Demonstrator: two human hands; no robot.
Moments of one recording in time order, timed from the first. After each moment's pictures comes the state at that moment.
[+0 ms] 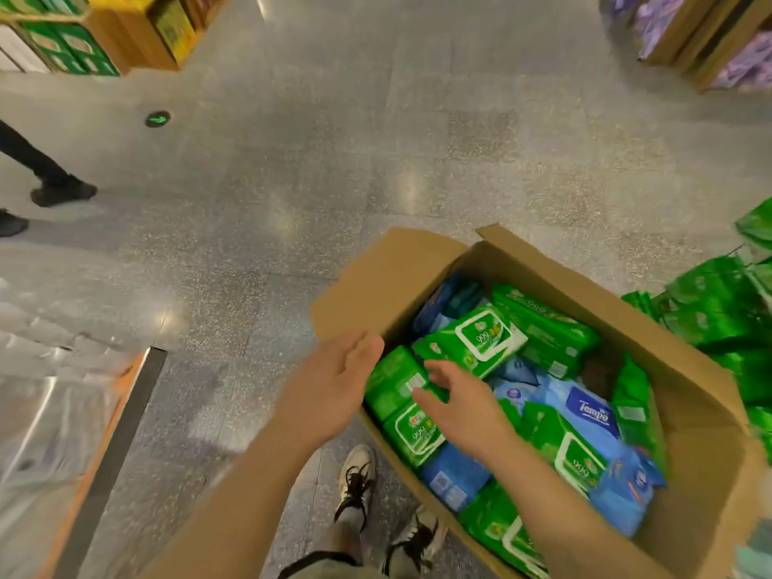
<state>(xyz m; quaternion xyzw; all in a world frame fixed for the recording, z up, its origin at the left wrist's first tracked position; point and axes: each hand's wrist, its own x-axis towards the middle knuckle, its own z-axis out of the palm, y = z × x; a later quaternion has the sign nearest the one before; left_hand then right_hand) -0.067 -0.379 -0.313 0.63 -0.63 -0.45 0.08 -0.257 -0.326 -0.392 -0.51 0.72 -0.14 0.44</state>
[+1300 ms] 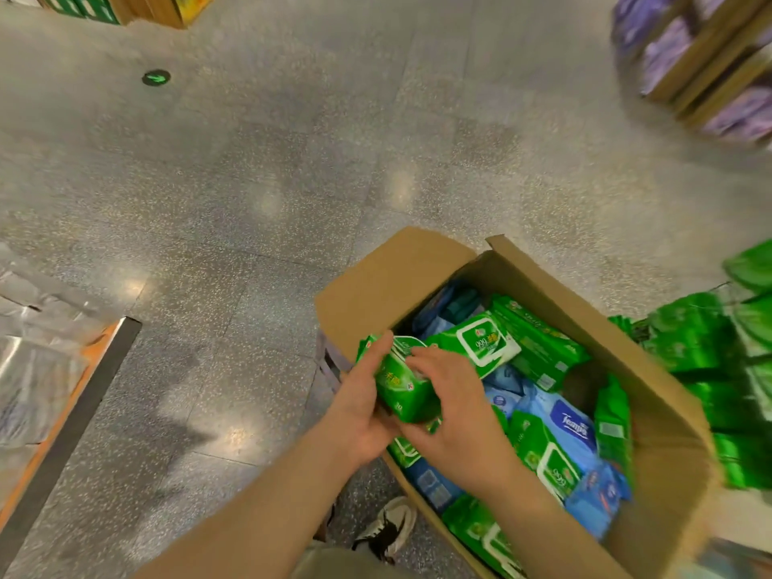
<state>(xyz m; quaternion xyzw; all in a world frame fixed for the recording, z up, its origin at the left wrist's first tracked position) -0.093 -0.366 -0.363 0.43 0.02 -0.85 0.30 -0.232 -0.311 -0.365 -0.71 0.59 -0.27 0.26</state>
